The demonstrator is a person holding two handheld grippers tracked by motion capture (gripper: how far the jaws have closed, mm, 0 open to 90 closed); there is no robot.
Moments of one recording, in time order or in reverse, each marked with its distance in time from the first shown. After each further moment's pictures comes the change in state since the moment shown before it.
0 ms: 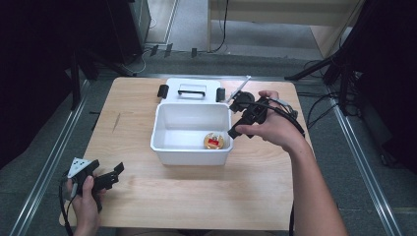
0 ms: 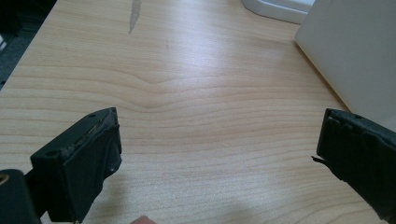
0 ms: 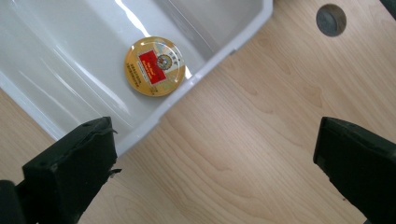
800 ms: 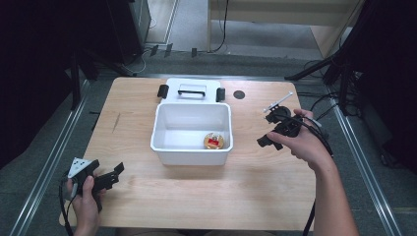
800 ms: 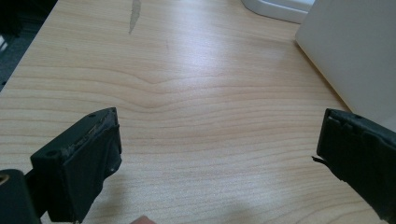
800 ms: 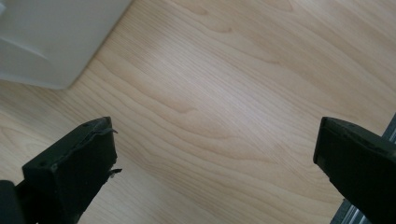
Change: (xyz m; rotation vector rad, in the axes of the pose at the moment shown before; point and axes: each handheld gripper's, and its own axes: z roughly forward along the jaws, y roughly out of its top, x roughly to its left) left arm -0.001 0.000 0.000 0.000 0.005 0.003; right arm -0.050 -0.086 0.021 0.023 -0.026 0.235
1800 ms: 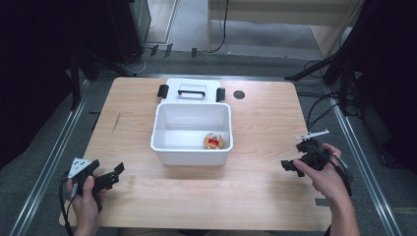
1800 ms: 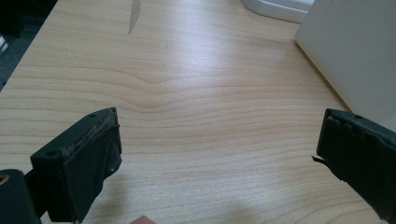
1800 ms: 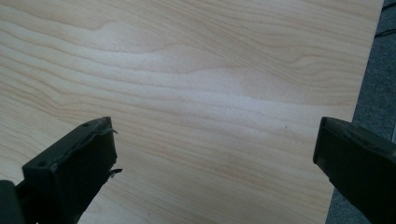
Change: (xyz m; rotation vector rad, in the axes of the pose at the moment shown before) left arm 0.000 0.000 0.000 0.002 0.002 0.005; right arm -0.039 -0.116 0.042 -0.084 -0.045 0.246
